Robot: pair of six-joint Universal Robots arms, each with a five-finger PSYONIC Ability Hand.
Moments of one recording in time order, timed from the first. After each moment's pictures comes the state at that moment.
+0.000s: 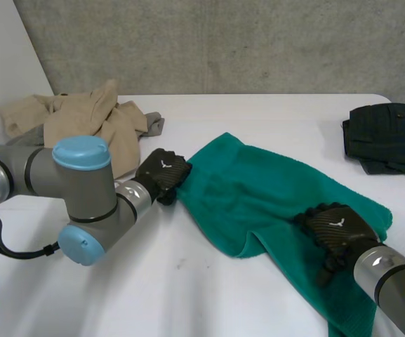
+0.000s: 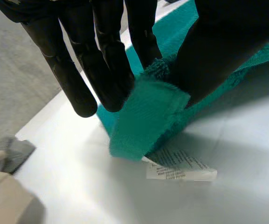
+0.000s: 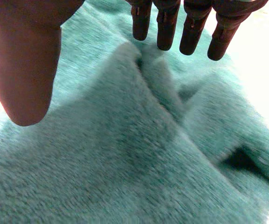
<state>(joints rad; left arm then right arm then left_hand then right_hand) 4.23 -2.33 -1.26 3.30 -1.33 3.62 1.86 -1.37 1.97 -0.05 1.43 2.68 1.15 1.19 1.19 1.20 0.97 0.26 0.27 0.27 0.27 0.10</state>
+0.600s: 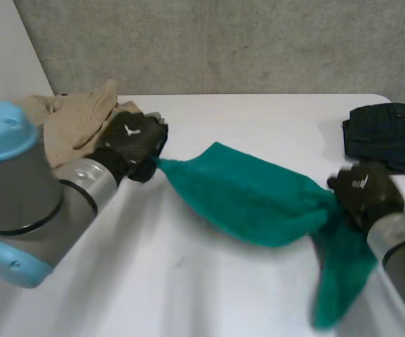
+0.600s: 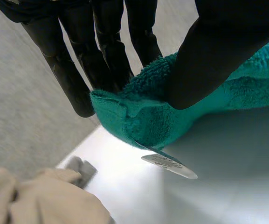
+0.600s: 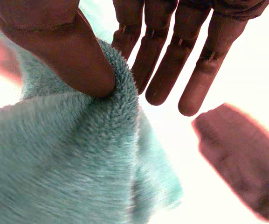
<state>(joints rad) 4.23 -1.89 -1.53 3.29 -1.41 3.51 1.86 -1.44 1.95 -0.20 1.57 2.55 1.15 1.20 1.19 1.20 0.97 1.11 1.17 1.18 1.20 1.00</state>
